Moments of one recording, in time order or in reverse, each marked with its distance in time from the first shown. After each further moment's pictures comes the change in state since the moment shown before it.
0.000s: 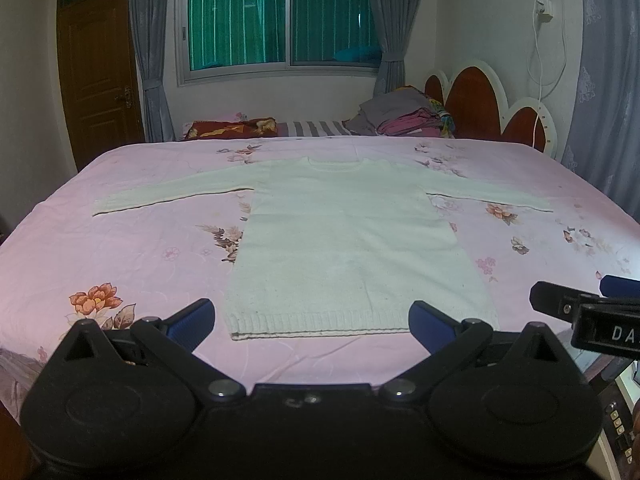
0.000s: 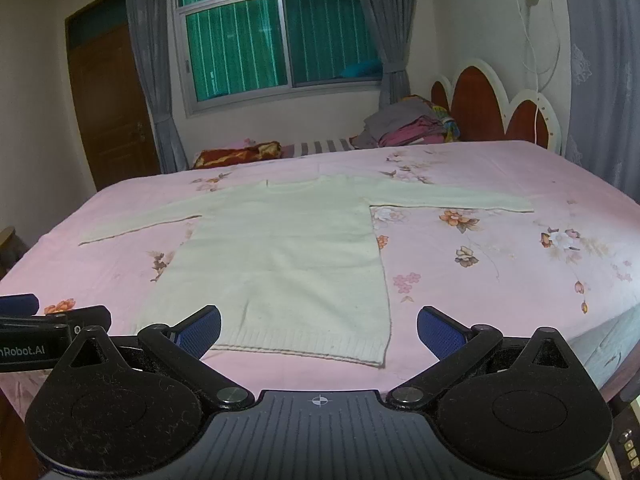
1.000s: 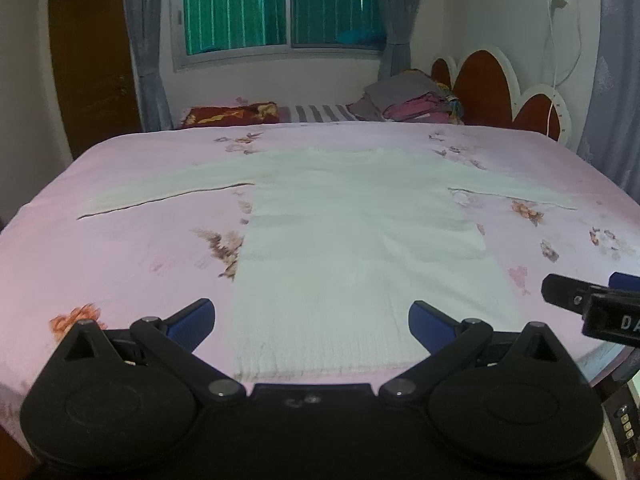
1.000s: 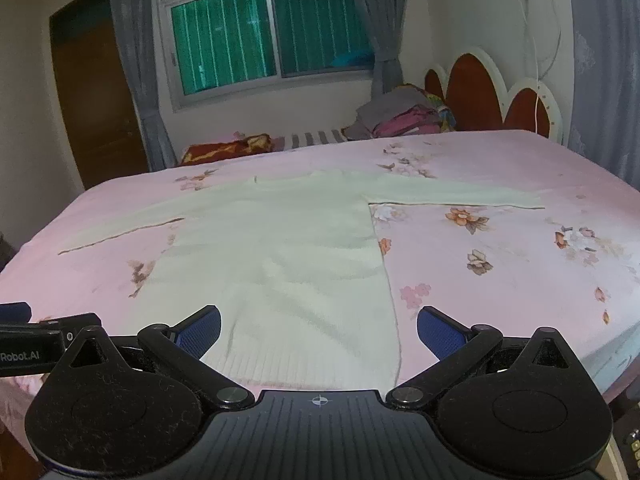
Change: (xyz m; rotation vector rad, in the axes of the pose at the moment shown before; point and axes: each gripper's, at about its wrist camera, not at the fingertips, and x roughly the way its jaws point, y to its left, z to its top) left arm 0.080 0.013 0.034 0.000 0.051 0.002; right arm 0.068 -0.002 0.023 0.025 0.029 -0.025
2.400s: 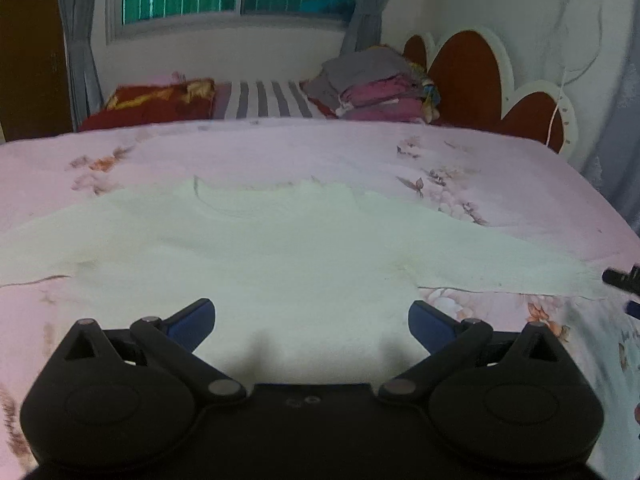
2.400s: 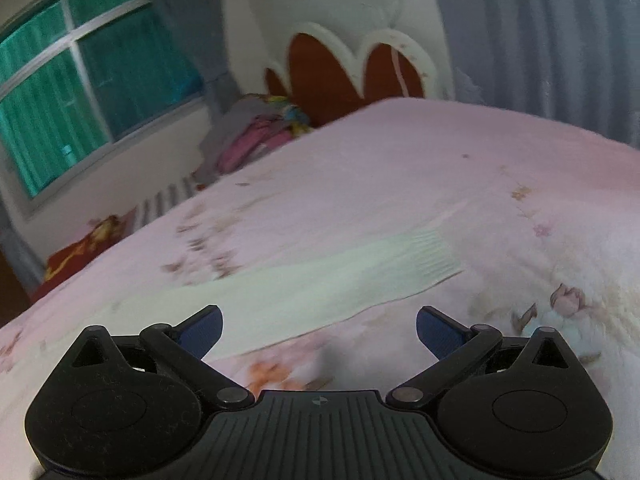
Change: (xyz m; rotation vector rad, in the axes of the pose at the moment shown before) left arm 0.277 -0.111 0.163 -0.021 0.114 -0.126; right arm 0.242 -0.311 0.150 0.404 -0.044 -0.272
